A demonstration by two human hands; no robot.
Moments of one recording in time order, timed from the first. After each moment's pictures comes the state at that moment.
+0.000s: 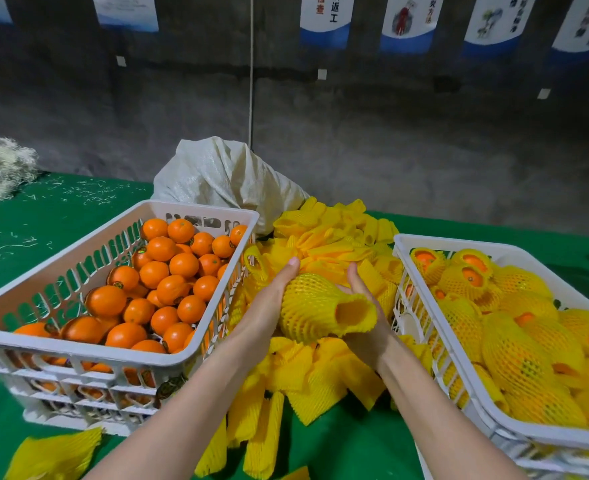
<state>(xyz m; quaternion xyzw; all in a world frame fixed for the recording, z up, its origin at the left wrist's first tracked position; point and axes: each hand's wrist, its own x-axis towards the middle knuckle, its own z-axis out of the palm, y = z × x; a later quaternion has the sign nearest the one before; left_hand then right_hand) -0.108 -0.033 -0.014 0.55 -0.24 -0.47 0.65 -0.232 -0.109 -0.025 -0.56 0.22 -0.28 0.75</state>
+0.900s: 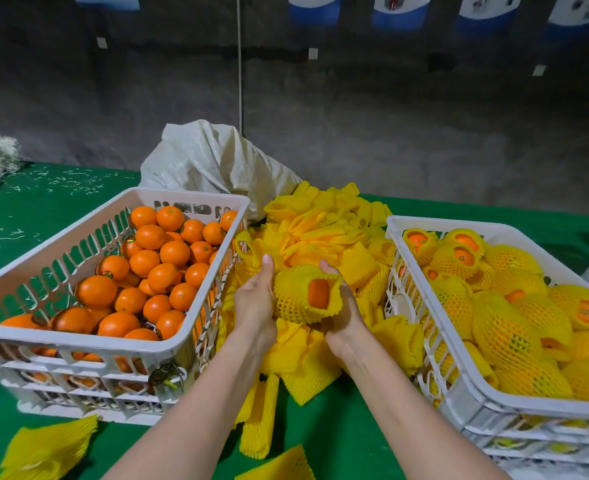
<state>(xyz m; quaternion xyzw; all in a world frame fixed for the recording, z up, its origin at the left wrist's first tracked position) -0.115 -0.056 -0.049 0.49 -0.10 -0.39 0.77 -0.207 -0.111 -0.046 -0.36 0.35 -0.33 0.80</state>
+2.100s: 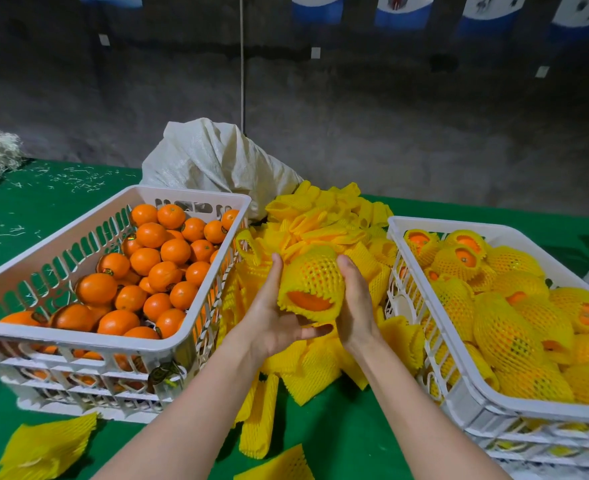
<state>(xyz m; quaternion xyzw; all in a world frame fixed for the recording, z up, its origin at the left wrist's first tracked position) -0.122 -0.045 -0.037 0.41 -0.10 -0.64 0.64 -0.221 -0.112 -0.044 -0.54 0.22 -0.43 0.69</state>
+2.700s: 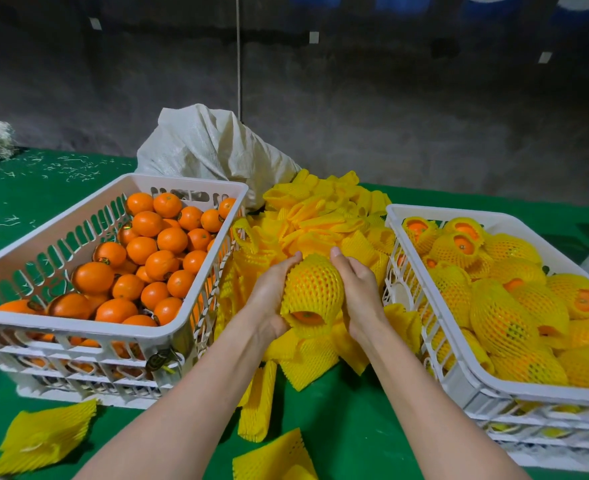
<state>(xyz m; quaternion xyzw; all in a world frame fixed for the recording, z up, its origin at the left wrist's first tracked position) -0.131 -0.052 -0.025 0.52 -0.08 -0.55 0.65 -0.229 -0.114 -0.043 -0.56 0.36 -0.42 0.62</state>
